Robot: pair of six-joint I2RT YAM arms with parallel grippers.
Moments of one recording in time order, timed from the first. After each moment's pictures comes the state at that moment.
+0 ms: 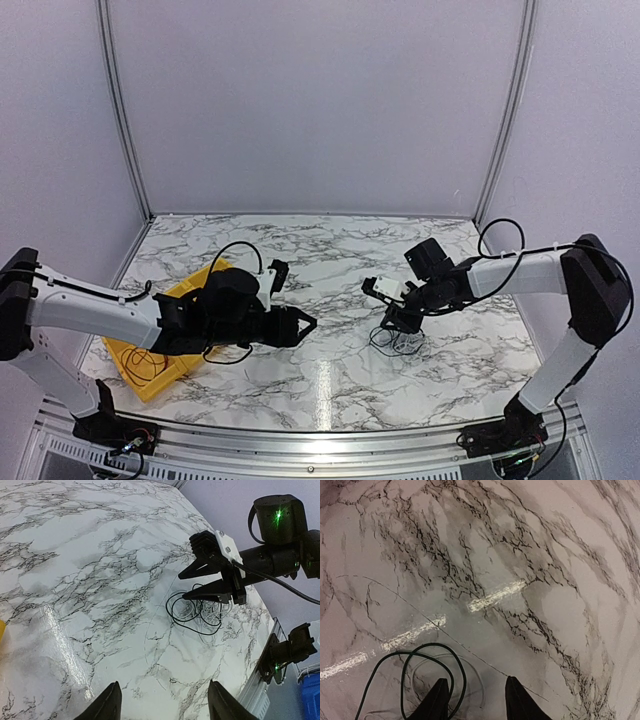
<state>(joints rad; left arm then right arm) -1.09 1.50 0.78 0.20 -0.08 -0.68 0.57 1.62 0.87 -0.29 -0.23 -0.53</state>
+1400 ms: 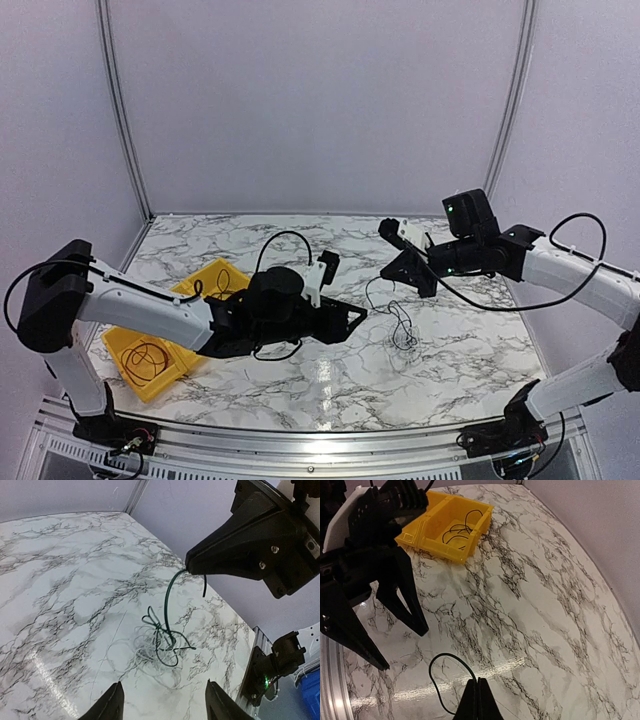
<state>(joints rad) -1.16 1.75 0.99 0.43 -0.10 -0.56 0.57 1.29 1.02 -0.44 -0.49 -0.51</state>
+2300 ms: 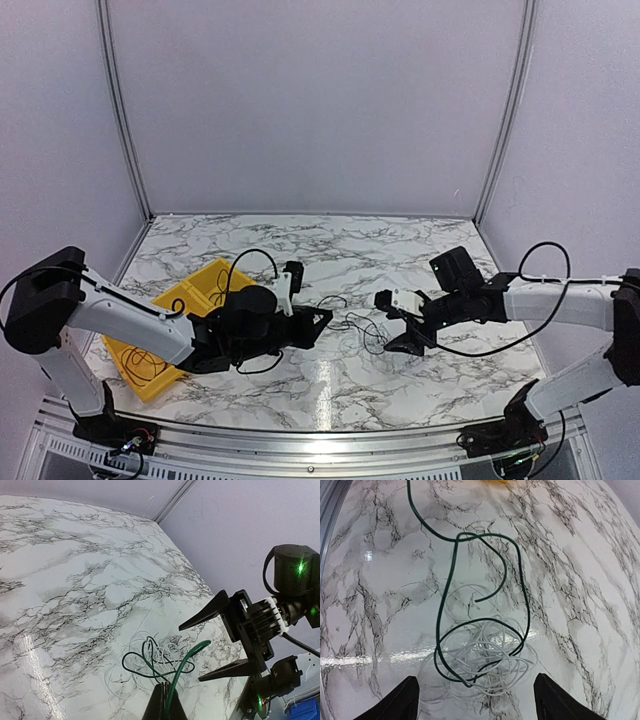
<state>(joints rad) -1.16 1.71 0.80 0.62 -0.21 -0.74 0.59 1.30 0.68 -0.29 -0.47 -0.68</state>
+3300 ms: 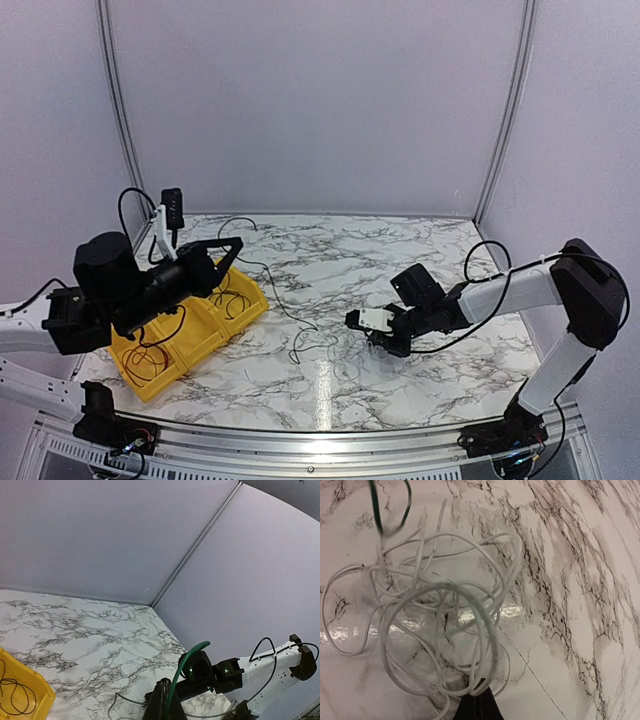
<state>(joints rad) -1.17 0.93 0.73 0.19 -0.41 -0.61 0.71 1.63 0.73 -0.09 -0.24 -0.69</state>
